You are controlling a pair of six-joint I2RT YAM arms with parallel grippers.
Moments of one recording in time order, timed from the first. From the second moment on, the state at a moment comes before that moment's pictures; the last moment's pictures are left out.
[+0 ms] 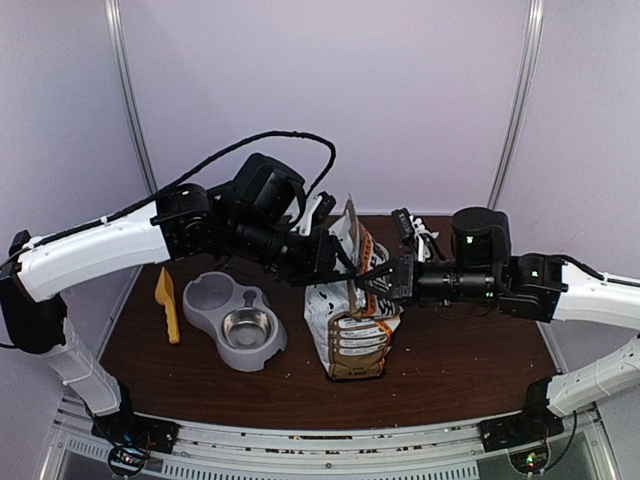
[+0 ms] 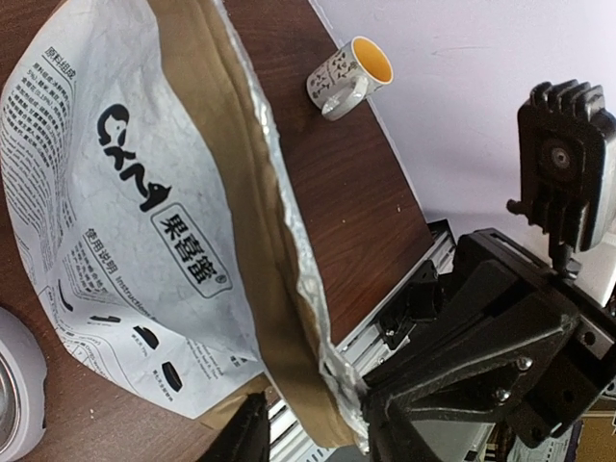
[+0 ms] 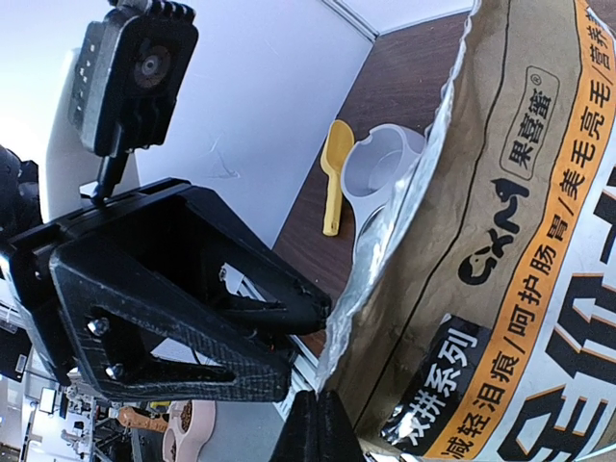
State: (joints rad) left arm -1.11 1.60 1.61 -0.65 0.15 -0.79; right arm 1.02 1.13 0.95 -0.13 -0.16 0.89
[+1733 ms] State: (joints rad) left arm -1.08 1.70 1.66 -0.67 0.22 -0.79; right arm 1.02 1.11 0.93 -0.18 -0.14 0.87
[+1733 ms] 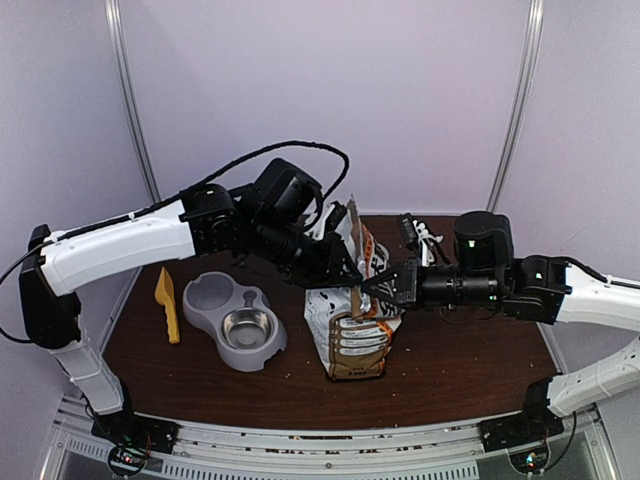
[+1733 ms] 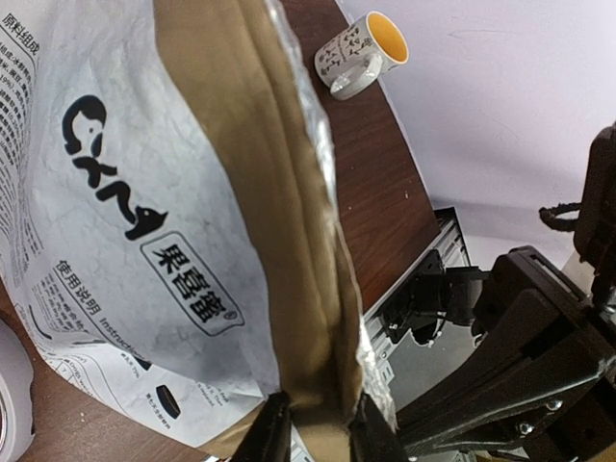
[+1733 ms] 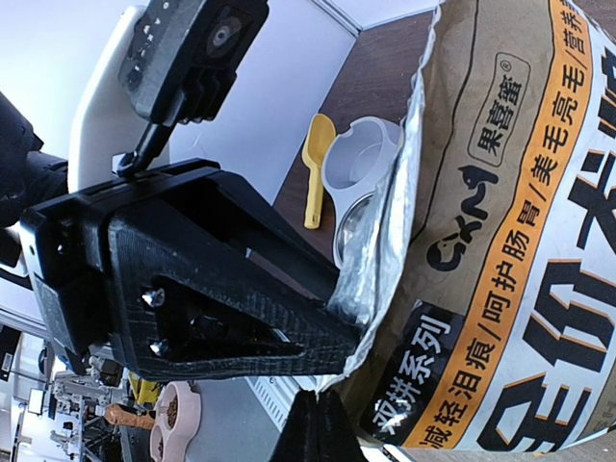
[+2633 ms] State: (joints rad) left arm -1.07 1.75 1.71 -0.70 0.28 -0.76; right arm 1.02 1.11 0.93 -0.19 -0.14 0.86
